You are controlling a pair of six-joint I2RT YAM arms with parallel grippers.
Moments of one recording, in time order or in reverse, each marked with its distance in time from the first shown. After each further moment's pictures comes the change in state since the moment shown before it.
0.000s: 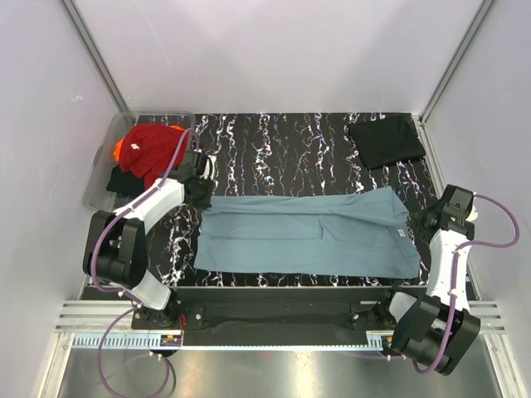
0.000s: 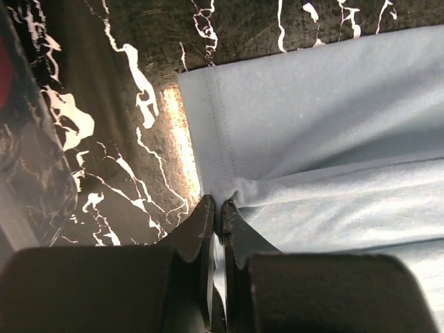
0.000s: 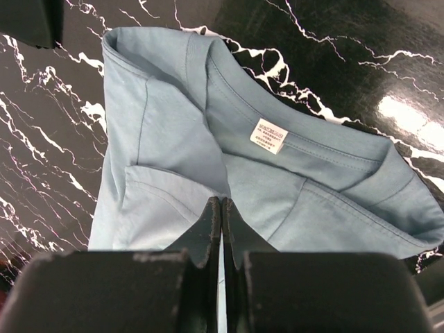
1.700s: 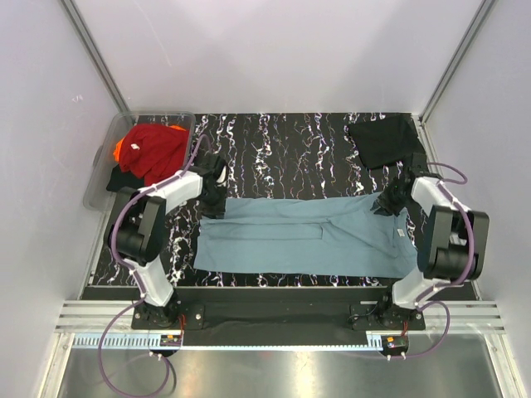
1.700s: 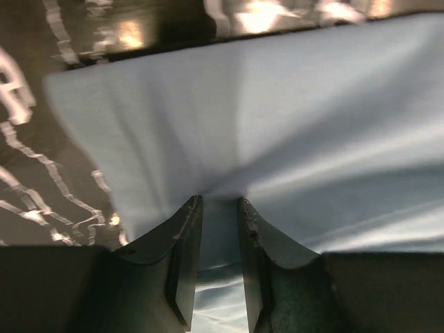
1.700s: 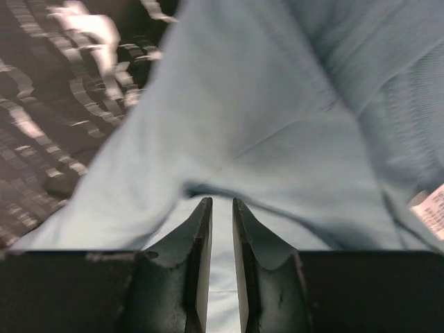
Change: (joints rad) left arm -0.074 0.204 0.098 -0.099 0.072 -0.171; right arm 0.287 0.584 0.268 0.053 -0.119 -0.095
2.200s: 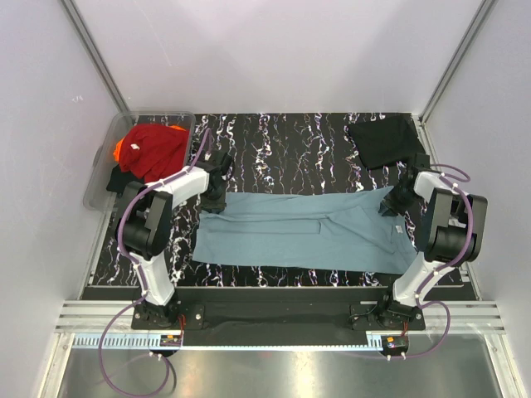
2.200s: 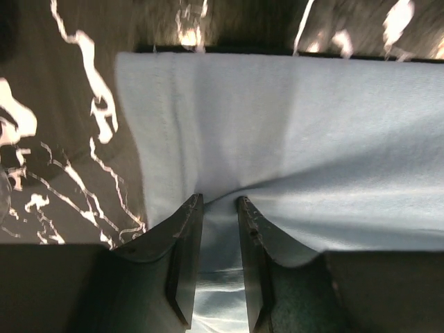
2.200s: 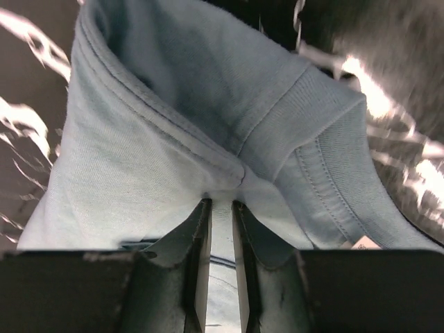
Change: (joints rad) left arm -0.029 0.071 0.077 -0.015 -0.237 -0.085; right arm -0.058 0.173 0.054 0.020 0.109 -0.043
